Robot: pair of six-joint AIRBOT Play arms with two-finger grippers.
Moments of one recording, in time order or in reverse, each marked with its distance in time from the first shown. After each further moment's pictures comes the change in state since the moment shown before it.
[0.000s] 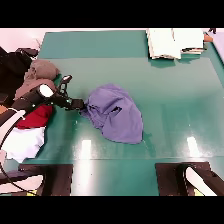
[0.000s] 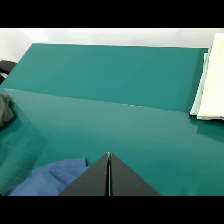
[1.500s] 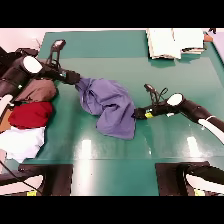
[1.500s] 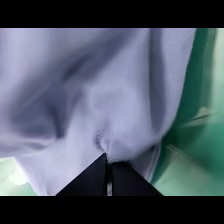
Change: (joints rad) left arm -0.008 0.055 0.400 0.161 -0.077 -0.025; right arm 0.542 -0.368 -0.816 0.105 -0.362 -0.099
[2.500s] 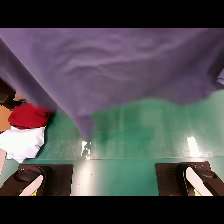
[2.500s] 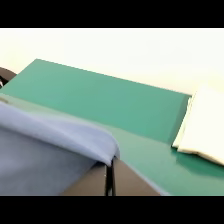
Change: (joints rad) left arm -0.001 0.506 0.521 0.231 -0.111 -0.040; right arm -0.552 0.420 1.023 -0.166 0.508 0.104
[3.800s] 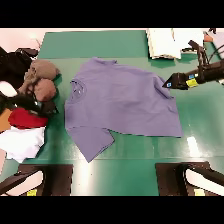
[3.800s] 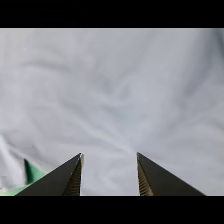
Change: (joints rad) left arm 0.341 -0.316 -0.993 -0.249 -0.187 0.004; right arm 0.185 -0.323 -0.579 -0.064 -0.035 0.023
